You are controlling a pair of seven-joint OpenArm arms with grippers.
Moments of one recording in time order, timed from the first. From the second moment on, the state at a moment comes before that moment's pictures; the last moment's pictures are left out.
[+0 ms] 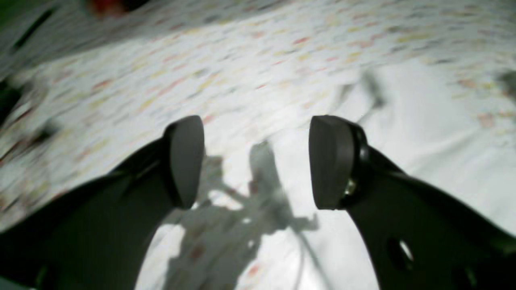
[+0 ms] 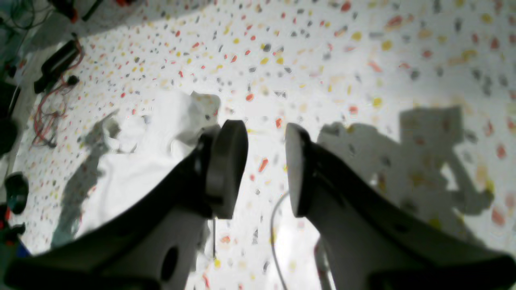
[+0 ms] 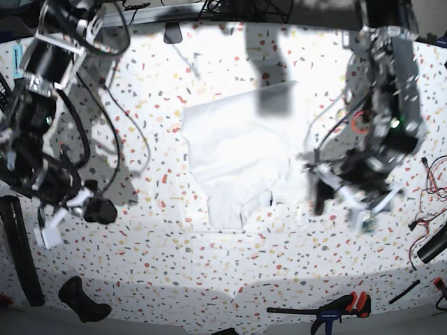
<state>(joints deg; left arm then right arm) 1.1 -10.3 -3.4 113.1 -13.0 -12.4 47.3 11.3 17.2 26.4 95.2 47.7 35.1 -72.0</state>
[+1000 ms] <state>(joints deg) 57.6 -17.0 -27.6 109.4 -38.3 -38.2 39.7 -58.5 11.7 38.8 117.0 48.5 35.0 -68.4</state>
